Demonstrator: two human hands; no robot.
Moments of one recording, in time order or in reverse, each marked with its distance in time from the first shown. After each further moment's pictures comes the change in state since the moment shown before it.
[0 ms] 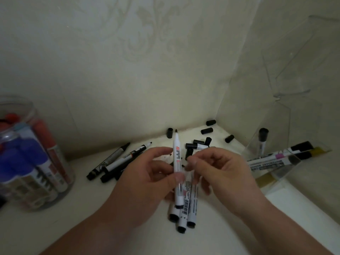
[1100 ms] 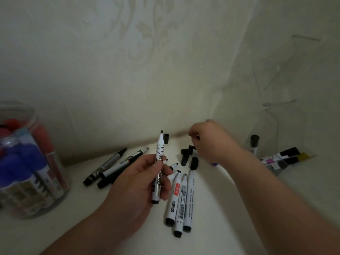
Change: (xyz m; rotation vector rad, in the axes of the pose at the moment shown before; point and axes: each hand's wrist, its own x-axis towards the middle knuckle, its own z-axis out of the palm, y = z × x) left_hand 0.005 -0.003 -0.001 -0.439 0.001 -0.123; right_hand 0.102 -0.013 -0.018 -1.217 -0.016 -0.179
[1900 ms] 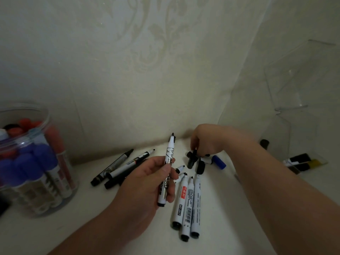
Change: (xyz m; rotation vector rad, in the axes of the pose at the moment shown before) left_hand 0.004 -0.001 -0.005 0.021 0.015 -0.010; right_hand 0.045 -0.001 -0.003 -0.187 -0.463 -0.067
